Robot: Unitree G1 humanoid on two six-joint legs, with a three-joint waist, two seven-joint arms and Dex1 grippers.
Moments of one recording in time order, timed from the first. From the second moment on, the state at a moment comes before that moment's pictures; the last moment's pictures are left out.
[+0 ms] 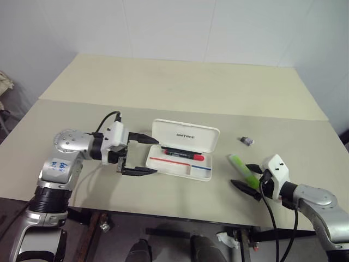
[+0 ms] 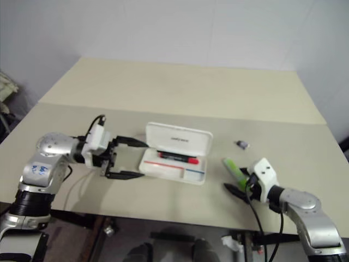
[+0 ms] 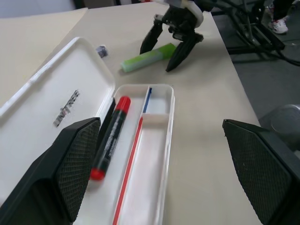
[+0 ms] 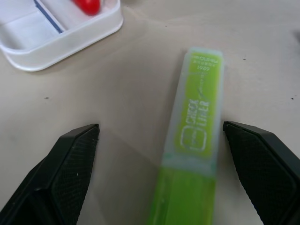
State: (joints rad) left arm -0.56 0.69 0.05 0.01 -0.42 0.20 -1.37; right arm -0.03 -0.68 -0.15 -0.22 0.35 0.47 0.75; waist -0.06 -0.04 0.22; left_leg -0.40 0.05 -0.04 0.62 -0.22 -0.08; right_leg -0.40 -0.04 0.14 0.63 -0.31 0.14
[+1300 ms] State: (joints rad) left arm -0.47 0.84 0.26 0.26 -0.62 0.08 -1.50; right arm -0.16 -0.60 -0.12 -0.13 0.34 0.54 0.64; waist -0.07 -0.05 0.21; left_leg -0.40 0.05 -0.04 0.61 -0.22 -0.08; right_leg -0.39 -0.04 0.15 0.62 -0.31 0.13
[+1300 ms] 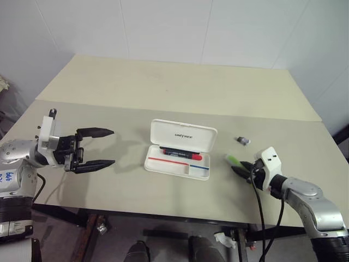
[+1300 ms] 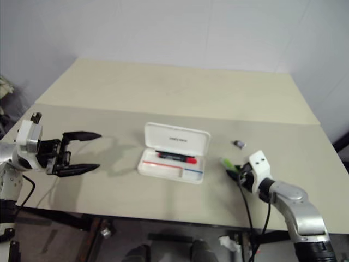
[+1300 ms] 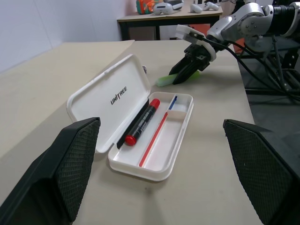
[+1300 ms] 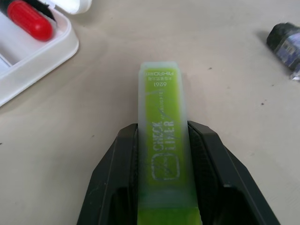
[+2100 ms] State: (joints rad) left arm -0.62 0.88 0.08 0.53 -0.68 -0.05 -1.50; right arm -0.75 -0.81 0.25 -0.43 0.51 0.92 0.90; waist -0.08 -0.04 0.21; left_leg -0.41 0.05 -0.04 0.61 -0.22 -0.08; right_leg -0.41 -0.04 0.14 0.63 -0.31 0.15
